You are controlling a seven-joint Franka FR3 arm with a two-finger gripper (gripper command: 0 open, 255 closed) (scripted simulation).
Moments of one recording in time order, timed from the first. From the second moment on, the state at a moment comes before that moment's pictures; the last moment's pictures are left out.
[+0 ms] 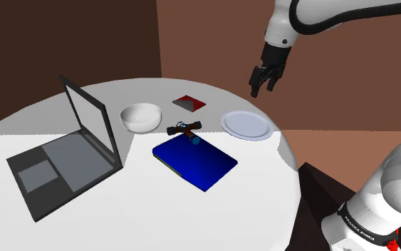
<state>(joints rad) 0.04 -0.47 0.09 -2.26 0.02 1.86 0.11</state>
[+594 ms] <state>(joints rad) 0.05 -0.10 0.18 -2.04 -0.02 1.92 0.27</state>
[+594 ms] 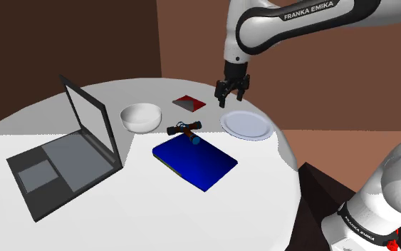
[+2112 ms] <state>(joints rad) 0.19 0.77 0.18 -1.22 -0.15 1.78 0.50</state>
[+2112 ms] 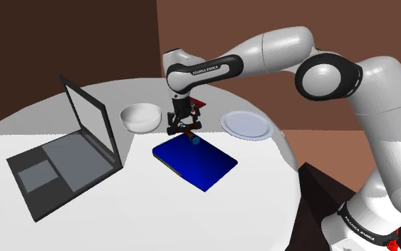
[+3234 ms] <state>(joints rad) 0.19 0.78 0.18 -1.22 -0.15 1.79 0.50</state>
